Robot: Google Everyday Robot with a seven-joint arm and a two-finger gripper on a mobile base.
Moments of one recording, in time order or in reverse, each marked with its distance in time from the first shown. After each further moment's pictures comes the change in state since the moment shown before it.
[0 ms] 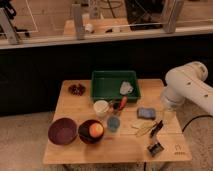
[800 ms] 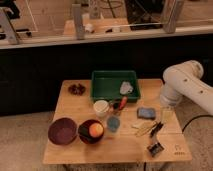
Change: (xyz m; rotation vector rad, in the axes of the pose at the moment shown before) arm -0.003 -0.006 0.015 -0.047 -0.014 -0.022
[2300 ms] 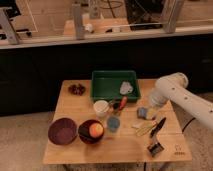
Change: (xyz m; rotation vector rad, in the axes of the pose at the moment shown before) arm -0.035 -0.062 0.096 0.116 -0.158 0.104
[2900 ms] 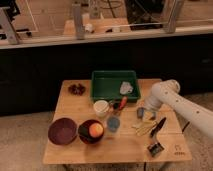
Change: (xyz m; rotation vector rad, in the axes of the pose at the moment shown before) arm 0.004 -0.002 0.065 -0.050 -0.022 0.037
